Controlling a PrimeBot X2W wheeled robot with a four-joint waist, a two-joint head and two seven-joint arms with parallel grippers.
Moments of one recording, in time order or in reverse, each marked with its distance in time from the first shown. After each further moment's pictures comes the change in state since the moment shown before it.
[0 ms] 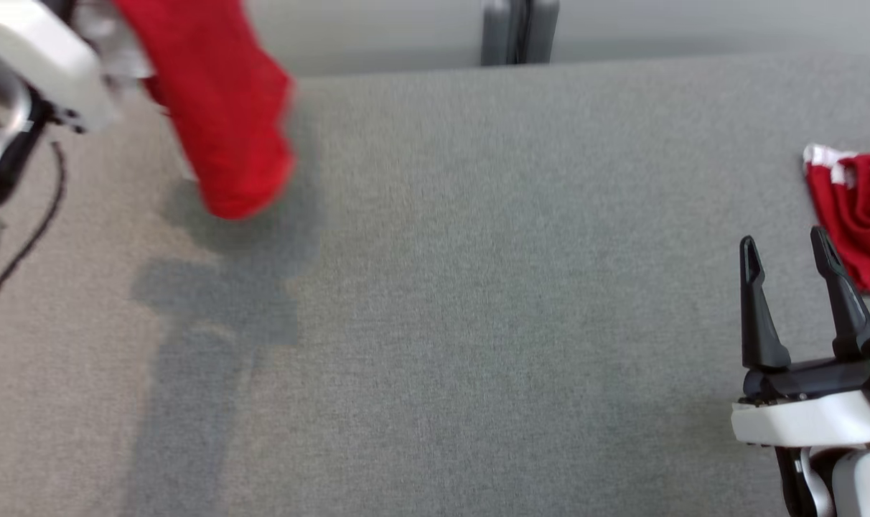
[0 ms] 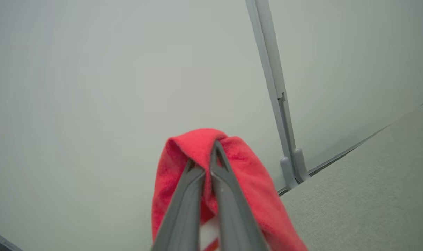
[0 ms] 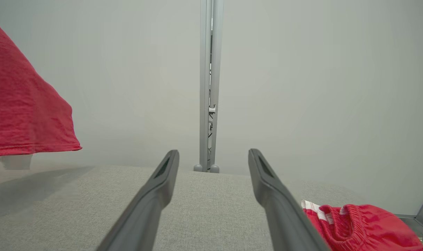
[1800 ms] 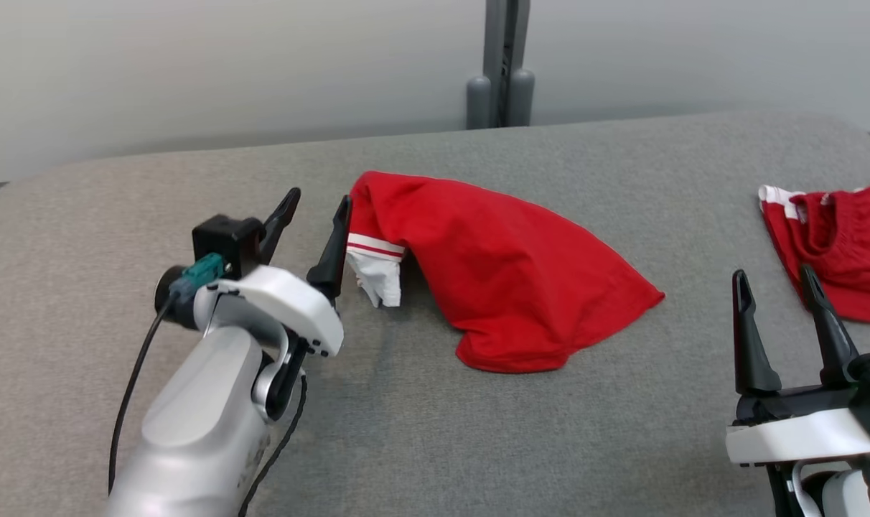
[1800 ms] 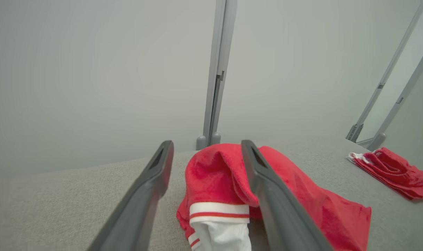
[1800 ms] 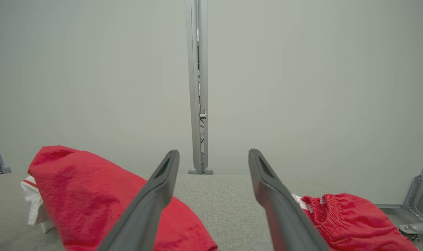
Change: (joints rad) left arm 0.416 -0.421 0.065 0.223 -0.073 0.085 -0.287; right arm 0.028 0.000 0.002 0.082 0.041 0.000 -0.013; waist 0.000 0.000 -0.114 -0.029
